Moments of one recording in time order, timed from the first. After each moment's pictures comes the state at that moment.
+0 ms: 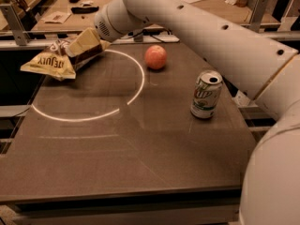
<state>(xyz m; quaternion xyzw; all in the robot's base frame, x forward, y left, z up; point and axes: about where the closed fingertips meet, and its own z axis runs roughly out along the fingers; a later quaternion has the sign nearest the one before) 0.715 0.155 0.957 -0.46 0.74 0.19 0.45</state>
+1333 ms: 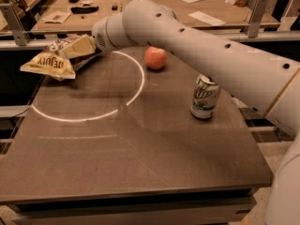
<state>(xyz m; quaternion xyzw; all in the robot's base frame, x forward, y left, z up) 0.708 0.171 0.950 -0.40 0.73 0.23 0.51</state>
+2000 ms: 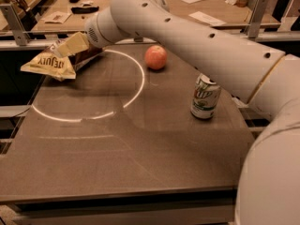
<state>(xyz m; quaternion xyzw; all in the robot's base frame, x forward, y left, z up) 0.716 0.185 0.947 -0.41 0.75 0.22 0.47</state>
